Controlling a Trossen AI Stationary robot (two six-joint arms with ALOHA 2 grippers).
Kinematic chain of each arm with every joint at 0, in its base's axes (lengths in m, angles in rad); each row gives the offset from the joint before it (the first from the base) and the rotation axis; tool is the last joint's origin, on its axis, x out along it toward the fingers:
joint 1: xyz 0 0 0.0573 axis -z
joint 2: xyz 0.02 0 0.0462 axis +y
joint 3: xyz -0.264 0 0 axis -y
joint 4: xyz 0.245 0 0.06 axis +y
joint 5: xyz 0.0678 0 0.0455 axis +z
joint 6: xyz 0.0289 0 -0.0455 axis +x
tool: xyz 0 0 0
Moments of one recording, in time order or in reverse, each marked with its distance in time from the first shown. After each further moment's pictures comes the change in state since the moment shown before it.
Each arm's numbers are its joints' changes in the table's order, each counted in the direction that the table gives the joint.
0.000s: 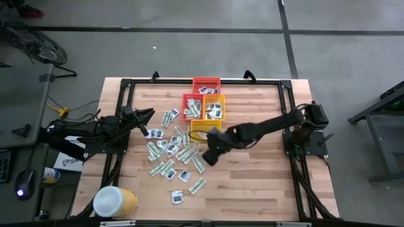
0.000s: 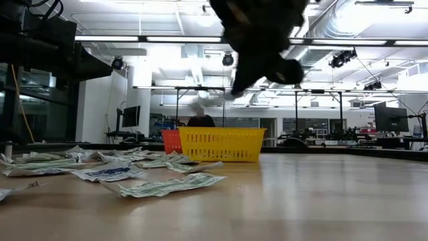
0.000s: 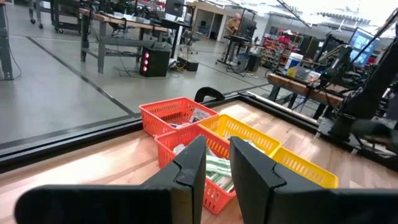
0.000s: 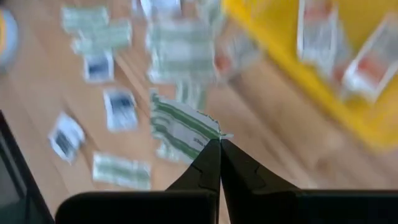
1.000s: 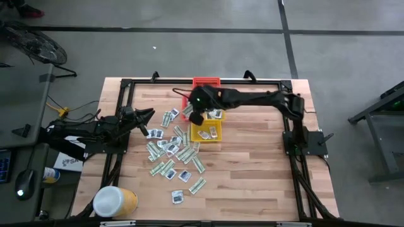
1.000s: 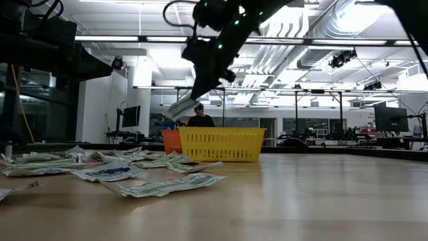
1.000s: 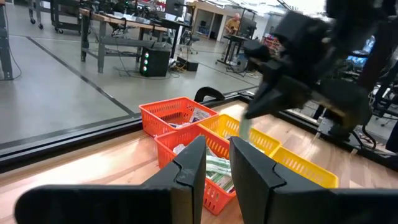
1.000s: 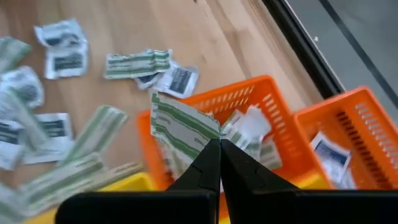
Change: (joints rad) left arm 0.000 0.000 0.000 0.000 0.000 0.000; right arm 0.391 0.237 0.376 -0.032 -0.124 -0.862
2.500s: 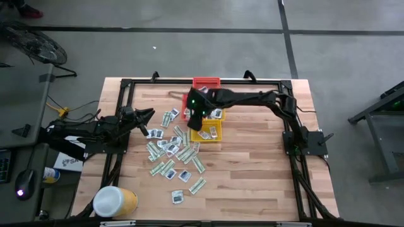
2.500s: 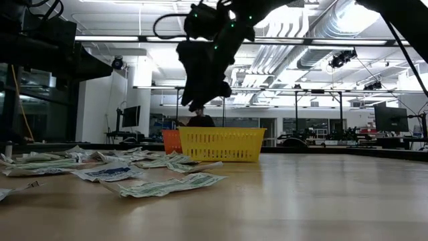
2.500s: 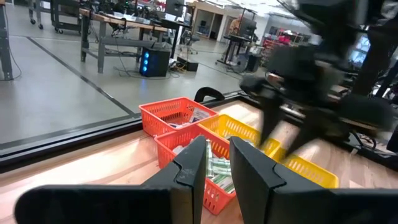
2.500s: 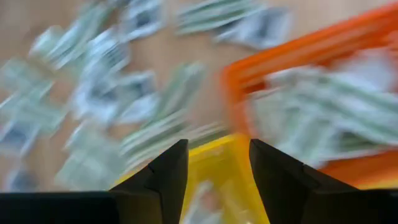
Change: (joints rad) left arm 0.000 0.000 0.000 0.000 0.000 0.000; right arm -0.009 0.092 0.110 0.172 0.313 0.142
